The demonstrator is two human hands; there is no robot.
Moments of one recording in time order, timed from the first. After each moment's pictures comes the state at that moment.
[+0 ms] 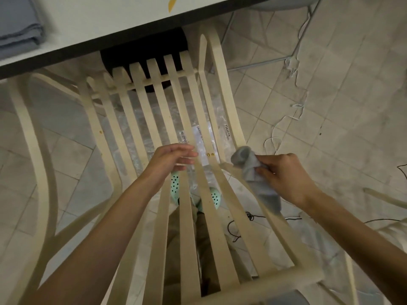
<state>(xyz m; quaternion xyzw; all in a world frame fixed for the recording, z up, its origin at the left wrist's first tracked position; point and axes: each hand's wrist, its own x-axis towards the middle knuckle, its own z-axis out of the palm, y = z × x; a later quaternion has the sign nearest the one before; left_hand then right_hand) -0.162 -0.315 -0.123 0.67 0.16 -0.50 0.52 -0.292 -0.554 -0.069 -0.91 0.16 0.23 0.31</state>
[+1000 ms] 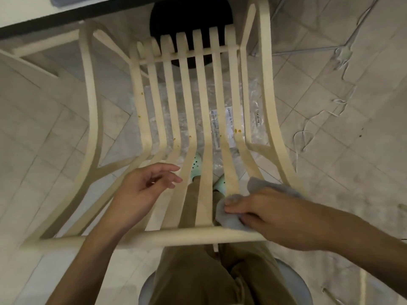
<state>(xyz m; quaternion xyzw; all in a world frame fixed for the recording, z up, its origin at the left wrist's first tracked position) -0.277 -0.206 0.010 0.81 0.10 -0.39 0.43 -0.331 -0.462 0.028 -0.77 -0.15 0.50 0.36</state>
